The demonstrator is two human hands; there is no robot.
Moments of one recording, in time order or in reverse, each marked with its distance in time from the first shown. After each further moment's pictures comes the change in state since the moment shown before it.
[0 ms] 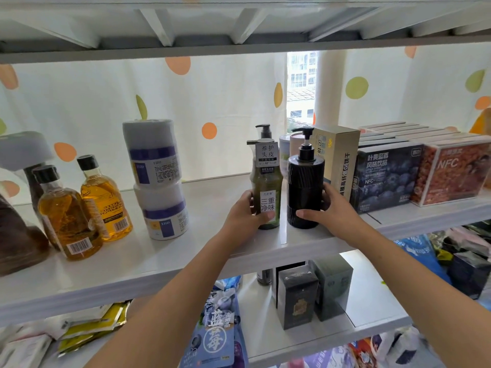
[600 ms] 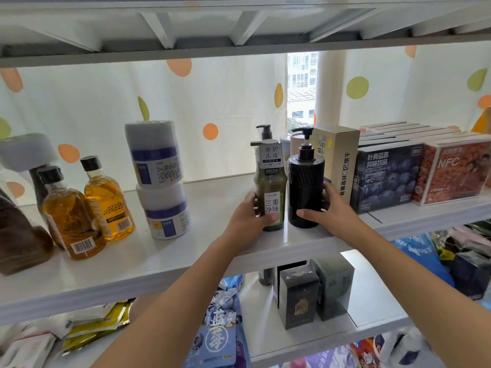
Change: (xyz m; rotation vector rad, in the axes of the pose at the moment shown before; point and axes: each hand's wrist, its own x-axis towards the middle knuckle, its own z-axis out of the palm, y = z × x) left_hand -0.009 0.005 0.005 -0.015 -0.017 0.013; right_hand -0.007 -0.003 0.003 0.006 -0.005 -0.017
